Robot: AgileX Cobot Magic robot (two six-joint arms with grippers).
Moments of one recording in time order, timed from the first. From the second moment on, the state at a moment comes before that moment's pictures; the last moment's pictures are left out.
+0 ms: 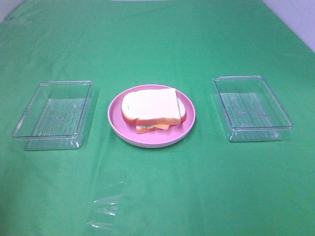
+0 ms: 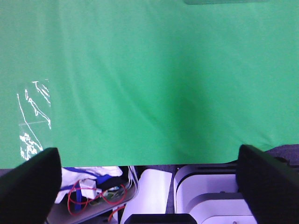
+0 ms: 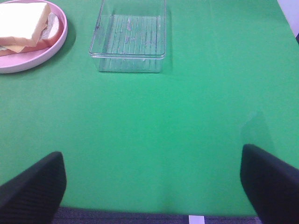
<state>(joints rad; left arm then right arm) 0.00 0.75 -0.75 0.00 1.17 0.00 0.02 0.00 -0.46 0.00 1.10 -0.06</state>
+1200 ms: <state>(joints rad) 0.00 0.00 -0.52 -0.05 1.09 0.07 0.02 0.00 -0.46 0.00 1.10 -0.06</state>
